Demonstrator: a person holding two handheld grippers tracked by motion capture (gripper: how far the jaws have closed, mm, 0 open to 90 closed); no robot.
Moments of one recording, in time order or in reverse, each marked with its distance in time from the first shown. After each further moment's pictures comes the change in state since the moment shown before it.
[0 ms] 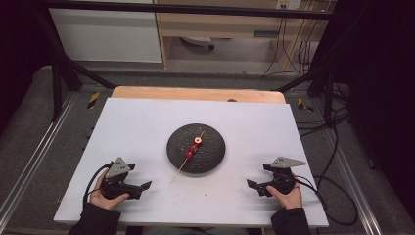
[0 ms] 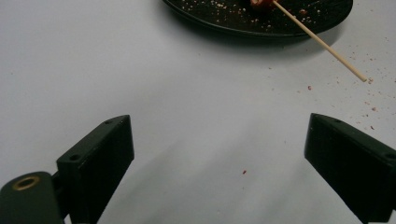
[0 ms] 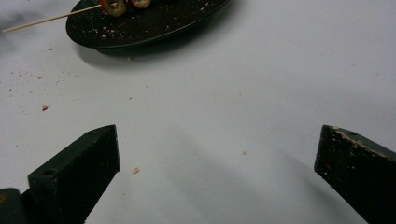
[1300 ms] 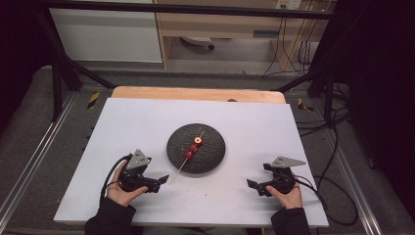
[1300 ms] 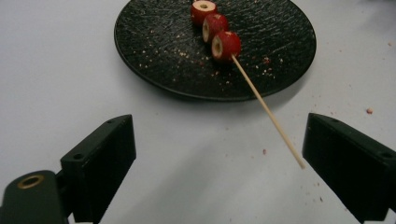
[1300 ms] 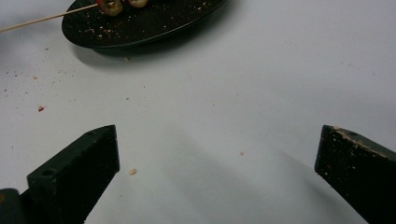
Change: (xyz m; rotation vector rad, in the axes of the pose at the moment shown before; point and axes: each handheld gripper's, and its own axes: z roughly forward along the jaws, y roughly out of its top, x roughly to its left) left arm -0.036 0.054 0.019 0.018 -0.004 0.012; right arm 0.000 0.001 0.000 0.004 -0.011 0.000
